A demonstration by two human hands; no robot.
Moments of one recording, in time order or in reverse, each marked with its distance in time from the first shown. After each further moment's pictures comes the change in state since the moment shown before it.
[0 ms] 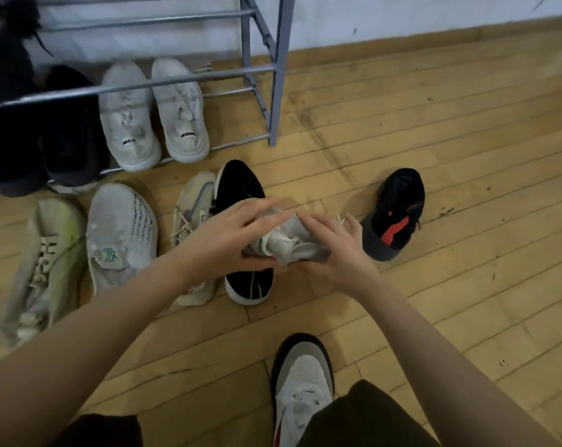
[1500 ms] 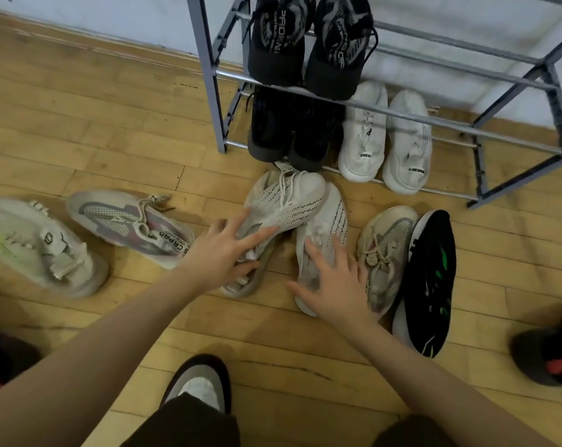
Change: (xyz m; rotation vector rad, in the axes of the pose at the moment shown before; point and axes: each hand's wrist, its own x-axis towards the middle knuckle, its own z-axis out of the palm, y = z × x) left_hand -0.295 -0.075 -0.075 0.285 -0.113 -0.845; right_hand 0.078 -0.216 0.189 -0.273 -0.420 -0.002
